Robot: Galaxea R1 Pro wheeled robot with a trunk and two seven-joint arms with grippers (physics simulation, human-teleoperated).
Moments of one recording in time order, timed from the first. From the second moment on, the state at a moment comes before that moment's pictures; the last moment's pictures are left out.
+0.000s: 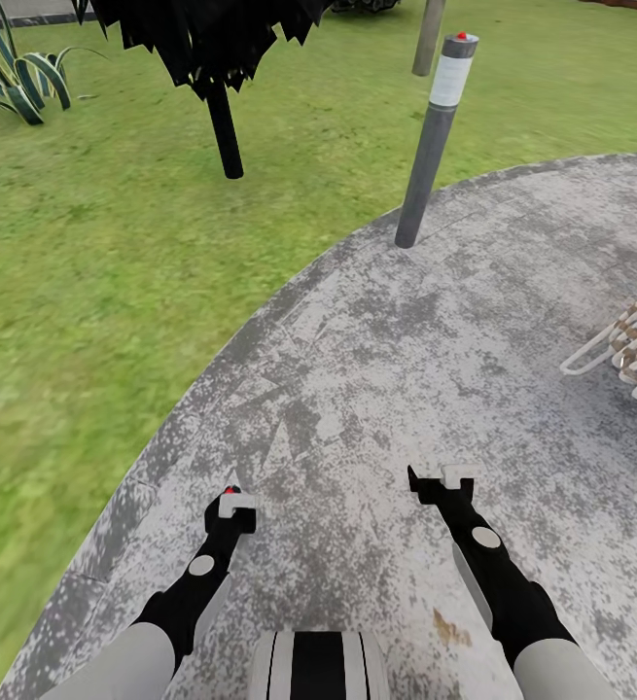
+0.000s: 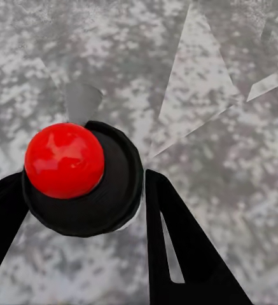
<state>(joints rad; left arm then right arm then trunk) -0.64 -0.09 -0.07 -0.43 -0.04 -0.31 0.11 -0.53 -0.03 0.00 -0.88 0.01 -0.05 0.00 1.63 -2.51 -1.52</state>
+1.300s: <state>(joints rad) -0.63 -0.07 -0.06 -0.43 -0.04 -0.06 0.16 -0.53 -0.02 0.01 -0.88 0.02 -0.05 0.00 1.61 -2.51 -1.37</state>
